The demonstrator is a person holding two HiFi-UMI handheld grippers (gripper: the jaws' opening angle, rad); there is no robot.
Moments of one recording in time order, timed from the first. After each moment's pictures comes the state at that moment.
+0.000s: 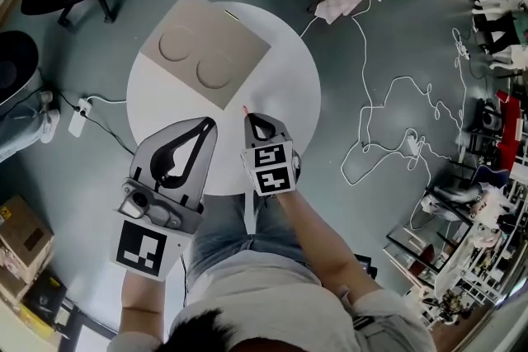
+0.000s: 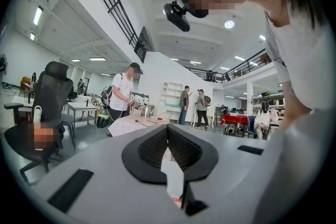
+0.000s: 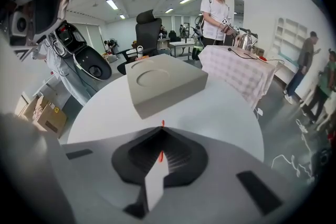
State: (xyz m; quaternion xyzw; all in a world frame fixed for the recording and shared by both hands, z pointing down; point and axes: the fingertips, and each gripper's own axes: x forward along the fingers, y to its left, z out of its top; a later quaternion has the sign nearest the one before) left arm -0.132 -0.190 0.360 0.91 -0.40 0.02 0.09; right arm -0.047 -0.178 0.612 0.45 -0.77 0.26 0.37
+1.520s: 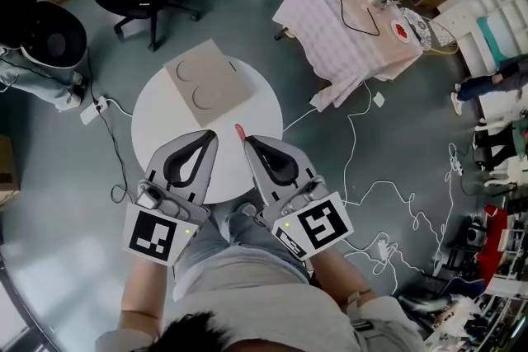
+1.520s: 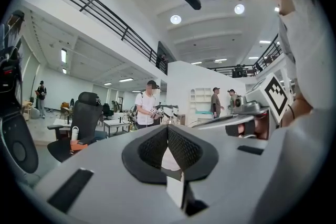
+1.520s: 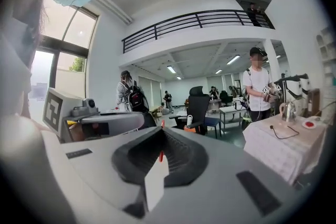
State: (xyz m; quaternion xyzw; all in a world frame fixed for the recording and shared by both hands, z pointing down) left arm -0.039 -0.131 0.279 0.81 -0.58 -0.01 0.03; right arm 0.010 -0.145 0.289 0.23 -0.97 0.06 0.07
